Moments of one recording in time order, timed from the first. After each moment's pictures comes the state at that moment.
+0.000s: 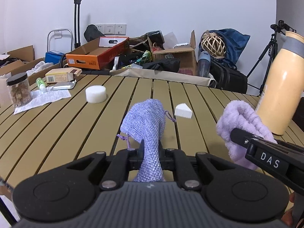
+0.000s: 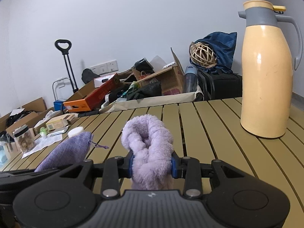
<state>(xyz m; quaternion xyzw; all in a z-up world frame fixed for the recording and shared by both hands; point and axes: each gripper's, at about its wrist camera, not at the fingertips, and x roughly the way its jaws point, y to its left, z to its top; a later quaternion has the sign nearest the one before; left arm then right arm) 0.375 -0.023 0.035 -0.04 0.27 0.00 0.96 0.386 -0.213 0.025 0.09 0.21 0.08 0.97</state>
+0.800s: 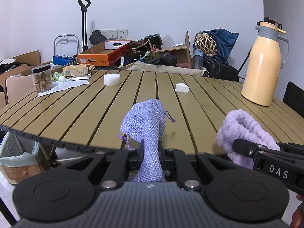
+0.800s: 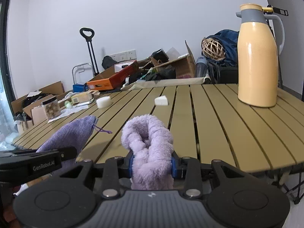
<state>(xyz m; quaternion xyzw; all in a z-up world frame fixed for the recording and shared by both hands) 0.241 -0.003 0.005 -0.02 0.25 0.00 0.97 0.248 -0.208 -0.010 0.07 0.22 0.13 0.96</state>
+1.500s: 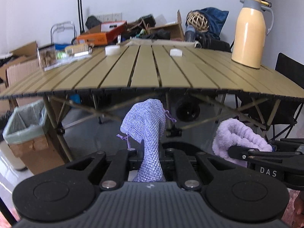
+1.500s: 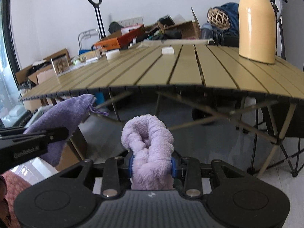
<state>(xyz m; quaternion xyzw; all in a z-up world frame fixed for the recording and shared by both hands) 0.166 0.009 -0.047 0.01 0.30 -0.02 0.95 0.183 -0.200 -0.073 0.04 0.32 0.14 0.94</state>
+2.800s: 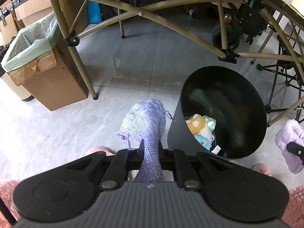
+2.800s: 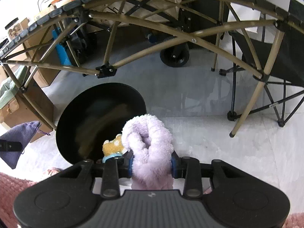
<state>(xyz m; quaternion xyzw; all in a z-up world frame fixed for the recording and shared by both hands) 0.225 0.075 -0.144 -0.04 0.54 0.05 0.84 0.214 -0.238 -0.167 0.05 0.48 0.05 0.88</state>
